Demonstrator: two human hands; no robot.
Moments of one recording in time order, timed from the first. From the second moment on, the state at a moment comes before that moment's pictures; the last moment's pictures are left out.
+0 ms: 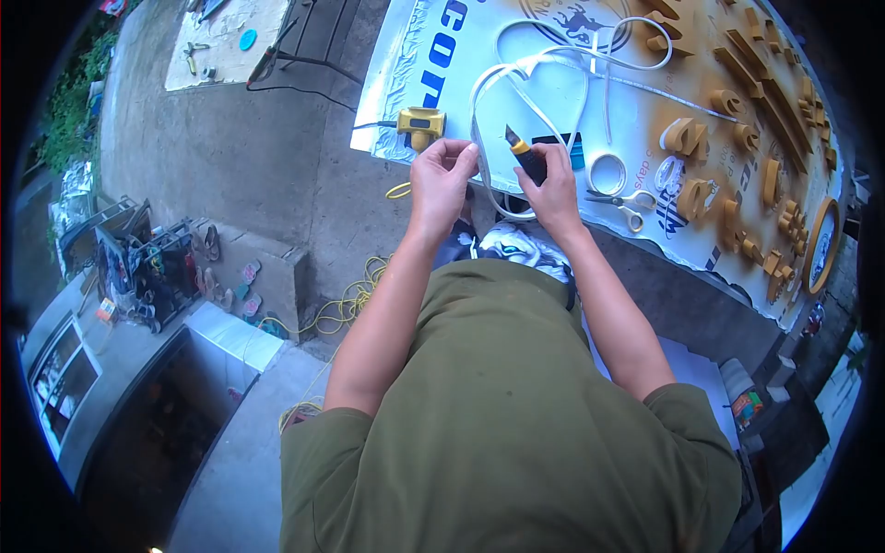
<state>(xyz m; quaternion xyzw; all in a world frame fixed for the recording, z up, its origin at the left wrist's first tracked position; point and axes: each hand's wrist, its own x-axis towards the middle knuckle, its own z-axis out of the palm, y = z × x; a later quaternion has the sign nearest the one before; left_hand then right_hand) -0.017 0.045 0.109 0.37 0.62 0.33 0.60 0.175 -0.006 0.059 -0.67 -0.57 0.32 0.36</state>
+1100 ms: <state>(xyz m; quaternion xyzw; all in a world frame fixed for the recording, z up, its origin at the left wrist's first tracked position) -0.007 0.042 0.107 0.48 0.60 0.30 0.57 0.174 0.059 0.136 -0.53 -0.57 0.45 0.44</state>
